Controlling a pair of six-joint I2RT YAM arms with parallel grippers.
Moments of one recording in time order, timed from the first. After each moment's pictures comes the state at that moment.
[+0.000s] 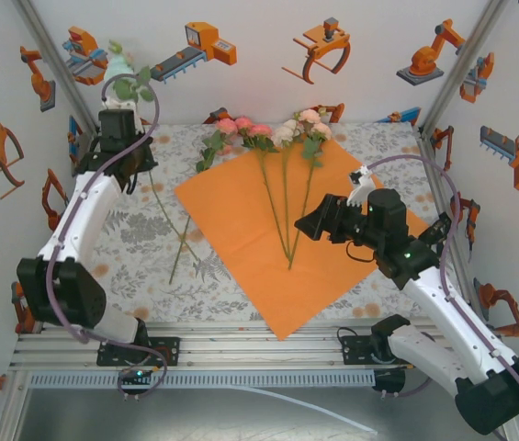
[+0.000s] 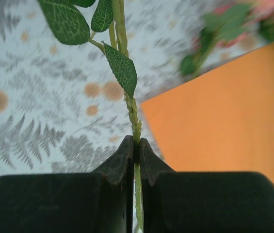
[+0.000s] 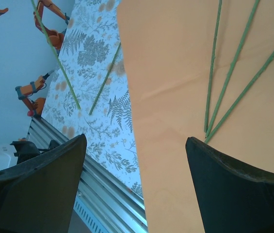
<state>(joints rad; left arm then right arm) -0.18 1.49 1.43 -0.51 -0.15 -0.22 0.45 0.86 0.78 -0.30 -0.35 0.59</state>
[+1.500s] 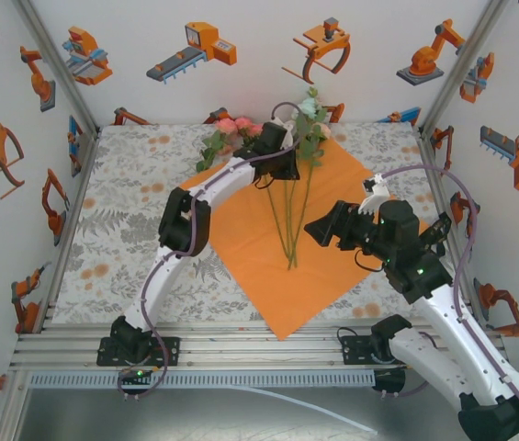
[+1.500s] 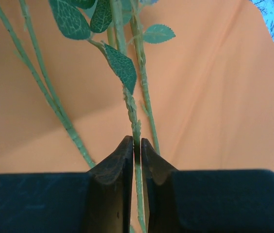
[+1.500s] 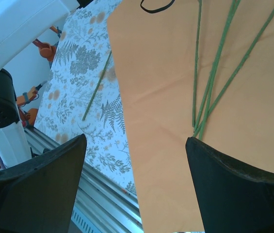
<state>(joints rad) -0.69 2.57 2.31 -0.42 0.21 -0.42 0.45 0.73 0.76 -0.39 -0.27 0.59</state>
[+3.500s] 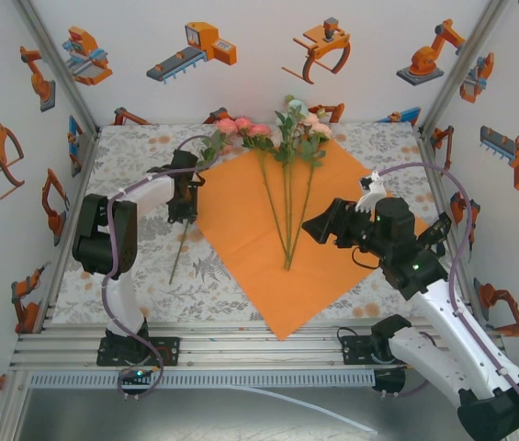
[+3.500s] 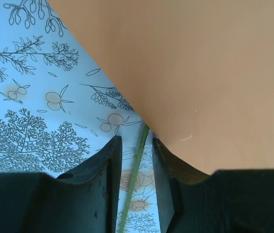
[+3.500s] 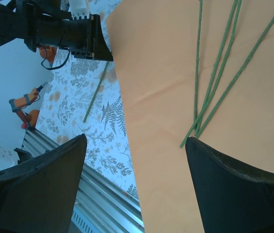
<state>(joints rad) -0.34 1.93 1.30 -0.60 -0.16 -0.23 0.45 0.77 0.75 -0.35 -0.27 0.60</state>
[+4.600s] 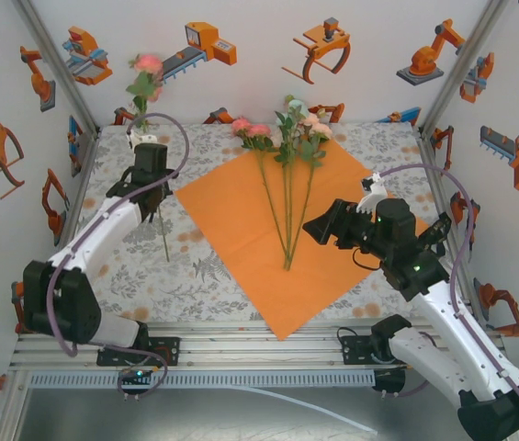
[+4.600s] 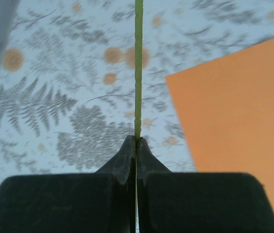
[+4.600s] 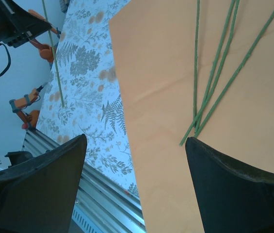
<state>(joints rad) -0.33 1.40 1.09 -0.35 -0.46 -0.30 0.45 0.76 0.75 -0.37 -0.27 0.61</state>
